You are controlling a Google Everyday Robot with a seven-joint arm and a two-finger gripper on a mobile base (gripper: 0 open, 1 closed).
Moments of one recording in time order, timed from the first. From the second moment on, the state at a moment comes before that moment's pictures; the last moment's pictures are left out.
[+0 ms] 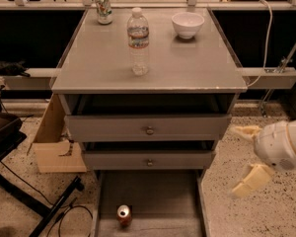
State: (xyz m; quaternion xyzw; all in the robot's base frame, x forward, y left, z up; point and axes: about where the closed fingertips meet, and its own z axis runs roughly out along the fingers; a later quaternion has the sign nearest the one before) arm 0.412 -0.204 0.775 -0.55 0.77 0.17 0.28
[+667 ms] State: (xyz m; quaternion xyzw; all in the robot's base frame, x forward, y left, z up) arm 0.453 -0.172 0.697 -0.49 0.70 0.27 0.45
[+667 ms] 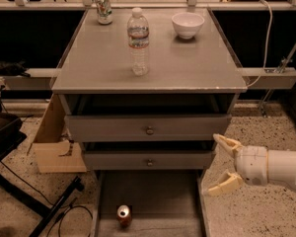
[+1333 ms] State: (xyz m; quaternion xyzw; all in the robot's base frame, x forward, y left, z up) arm 0.461 -0.160 0.656 -0.48 0.68 0.30 0.46
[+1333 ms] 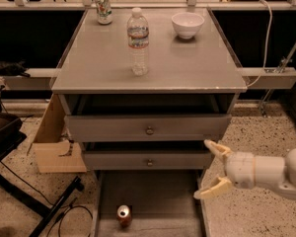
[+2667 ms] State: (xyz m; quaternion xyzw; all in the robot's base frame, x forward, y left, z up) arm 0.492 -0.091 0.376 -0.49 0.62 0.36 0.49
